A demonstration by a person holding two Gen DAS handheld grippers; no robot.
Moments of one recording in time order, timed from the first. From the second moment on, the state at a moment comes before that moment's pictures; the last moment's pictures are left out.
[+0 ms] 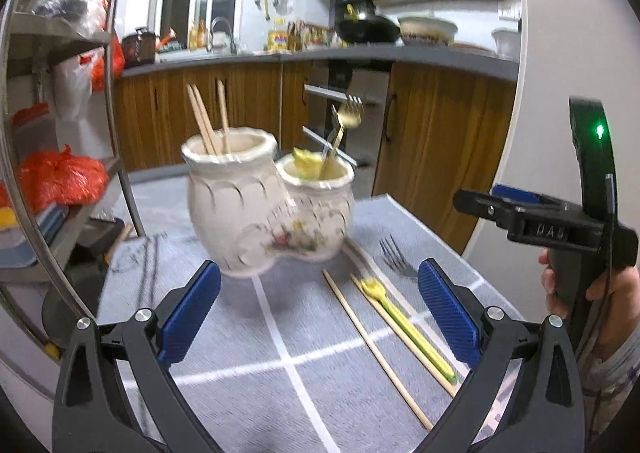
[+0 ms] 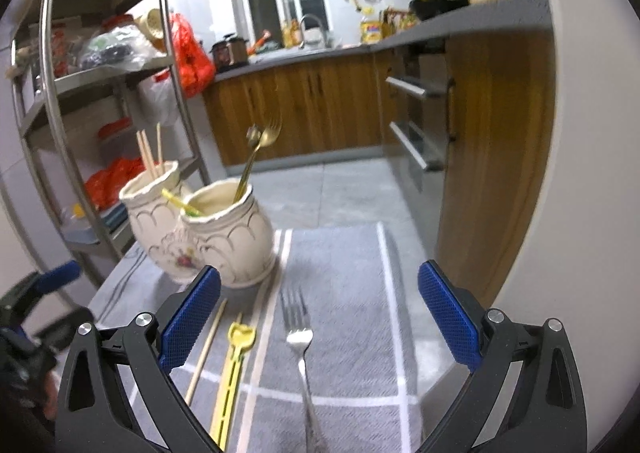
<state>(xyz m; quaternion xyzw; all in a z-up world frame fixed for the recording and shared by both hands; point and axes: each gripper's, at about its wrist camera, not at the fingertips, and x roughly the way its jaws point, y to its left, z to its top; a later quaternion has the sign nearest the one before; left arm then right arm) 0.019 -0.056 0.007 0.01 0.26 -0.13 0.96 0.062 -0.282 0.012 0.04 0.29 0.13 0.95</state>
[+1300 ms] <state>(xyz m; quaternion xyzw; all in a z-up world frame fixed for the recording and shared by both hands) 0.054 -0.118 -0.066 0.08 0.43 -0.15 0.89 0.141 -0.241 -0.055 -0.02 0.44 0.23 0.87</state>
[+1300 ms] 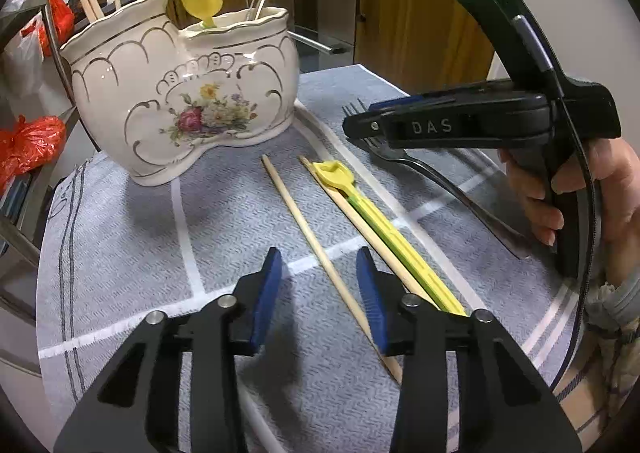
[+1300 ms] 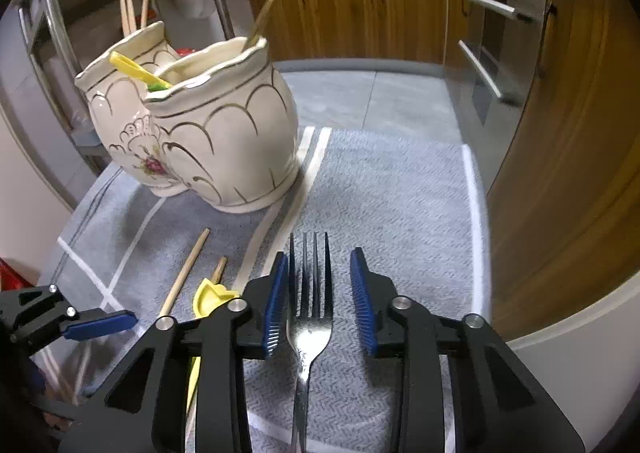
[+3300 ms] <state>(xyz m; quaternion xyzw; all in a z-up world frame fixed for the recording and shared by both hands) 0.004 -0.018 -0.006 0.02 0.22 -0.19 0.96 0.016 -0.237 0.066 -0.07 0.17 0.21 0.96</state>
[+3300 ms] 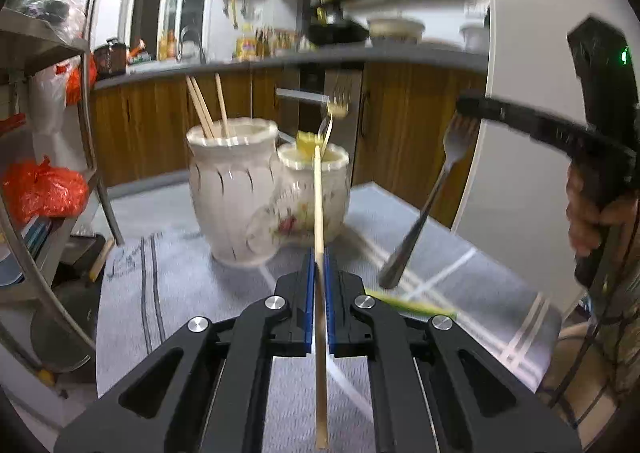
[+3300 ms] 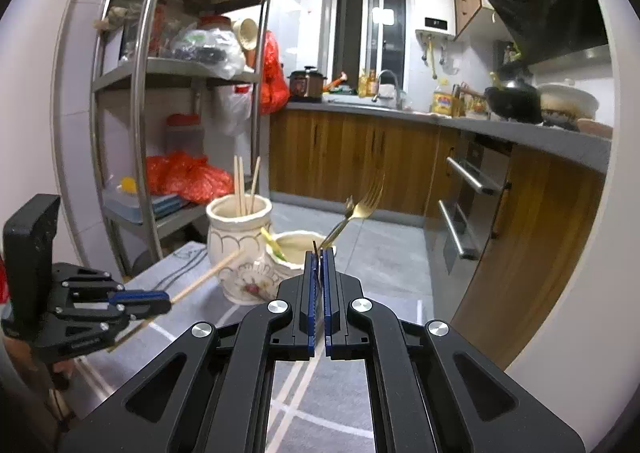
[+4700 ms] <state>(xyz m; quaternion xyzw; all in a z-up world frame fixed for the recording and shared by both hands) 0.164 0.008 0.055 -0.07 0.07 -0.16 0.98 0.114 -0.221 0.091 -0.05 0.16 0.14 0.98</state>
